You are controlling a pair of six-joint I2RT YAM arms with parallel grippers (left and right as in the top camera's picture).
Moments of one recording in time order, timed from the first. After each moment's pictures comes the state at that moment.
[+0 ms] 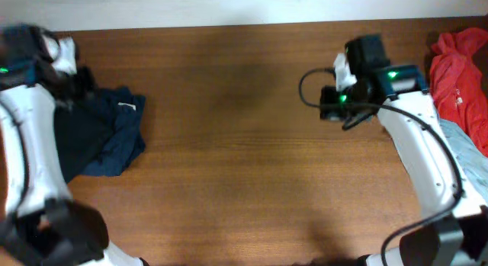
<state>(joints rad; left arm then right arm) 0.31 1.79 1.87 -1.13 0.18 0.11 0.14 1.63 1.59 -1.15 -0.18 0.20</state>
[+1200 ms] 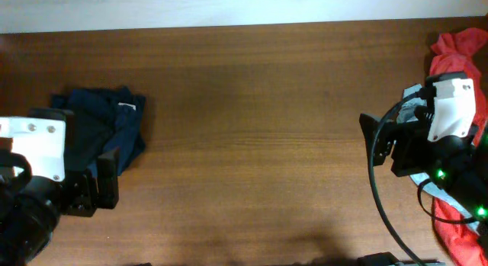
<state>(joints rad) 0.18 1.12 2.04 -1.62 0.21 0.22 0.14 1.06 1.80 -1.31 -0.13 0.12</state>
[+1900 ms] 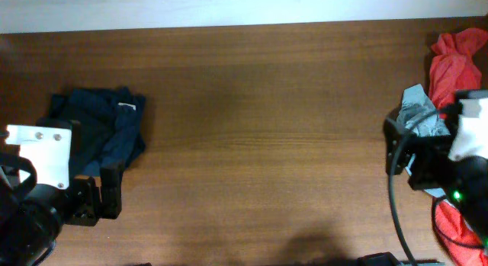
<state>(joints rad) 0.18 1.12 2.04 -1.69 0.21 0.22 0.13 0.95 1.77 -1.28 0.03 0.10</state>
